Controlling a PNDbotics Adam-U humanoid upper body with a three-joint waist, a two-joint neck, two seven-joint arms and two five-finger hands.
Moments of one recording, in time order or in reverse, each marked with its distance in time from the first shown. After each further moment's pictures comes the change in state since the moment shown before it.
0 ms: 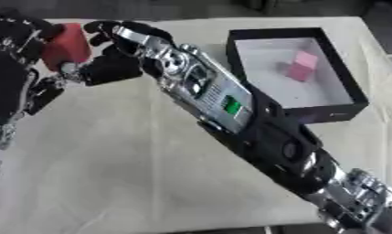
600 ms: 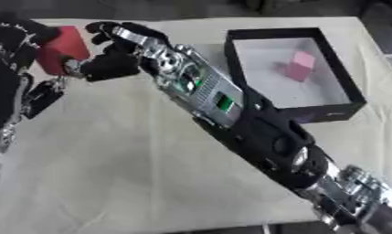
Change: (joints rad) left arm 0.001 0.000 0.000 0.023 0.052 -0.070 0.077; right arm -0.016 0.010 0.002 0.091 -0.001 -0.090 0.032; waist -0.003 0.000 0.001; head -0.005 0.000
